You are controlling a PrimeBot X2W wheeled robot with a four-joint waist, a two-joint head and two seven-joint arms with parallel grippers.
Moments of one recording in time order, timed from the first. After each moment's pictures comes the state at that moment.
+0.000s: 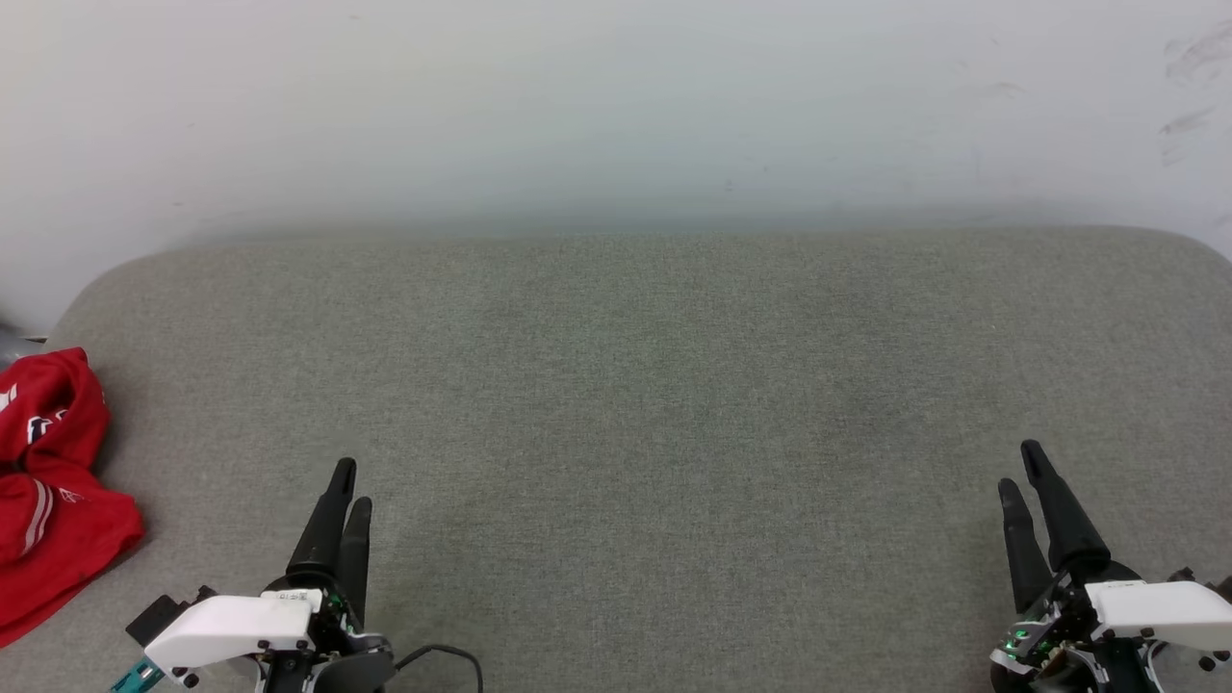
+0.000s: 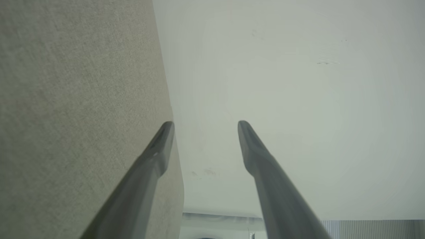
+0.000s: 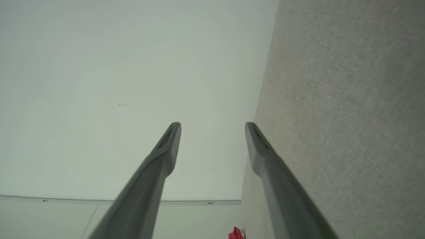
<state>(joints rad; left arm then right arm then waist) -0.07 0.05 0.08 0.25 -1.60 -0.13 0.09 -0.07 -0.05 -0.10 0.25 1.61 0.13 0.09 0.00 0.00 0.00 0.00</state>
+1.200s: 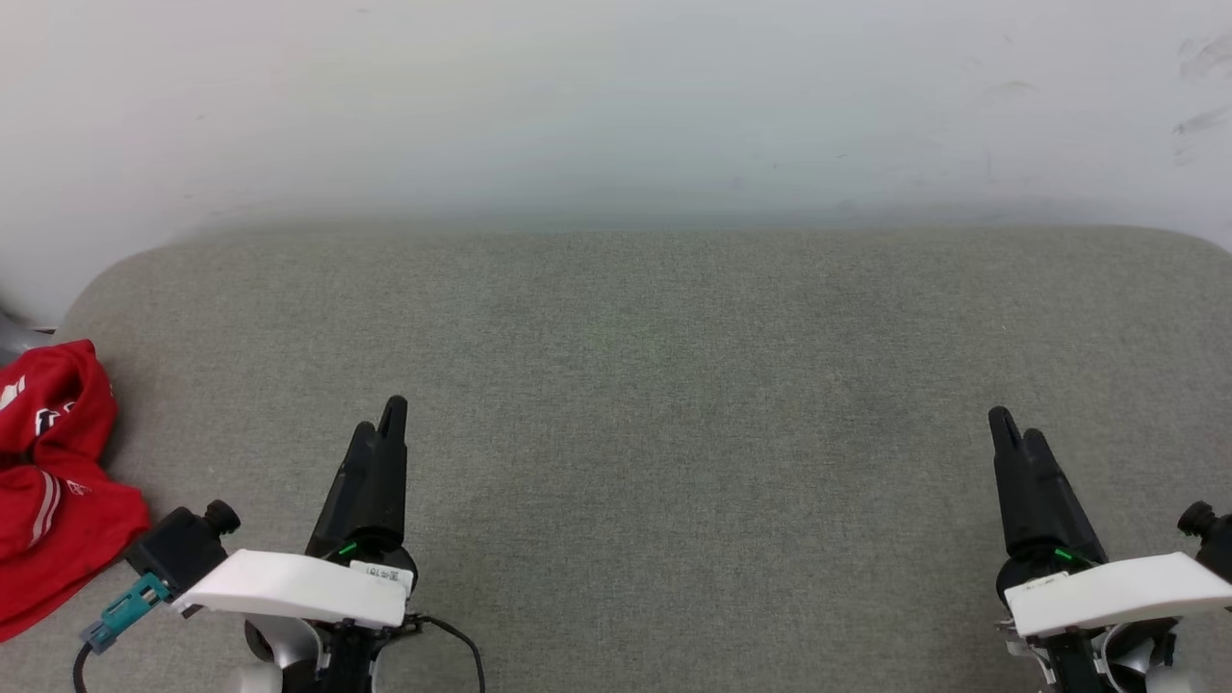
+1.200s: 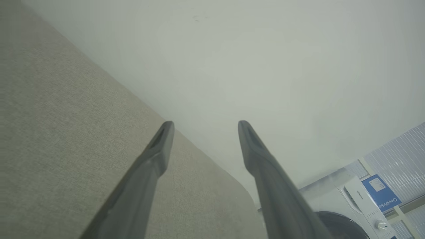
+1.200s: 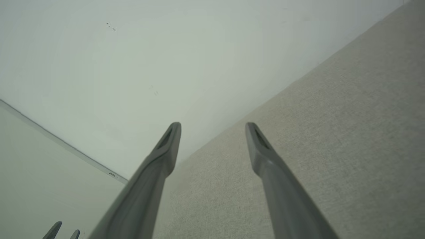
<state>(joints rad) -0.07 0.06 -0.03 0.04 -1.00 -0.13 -0.06 -0.03 -0.05 -0.04 0.06 0.86 0.13 -0.05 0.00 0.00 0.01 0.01</state>
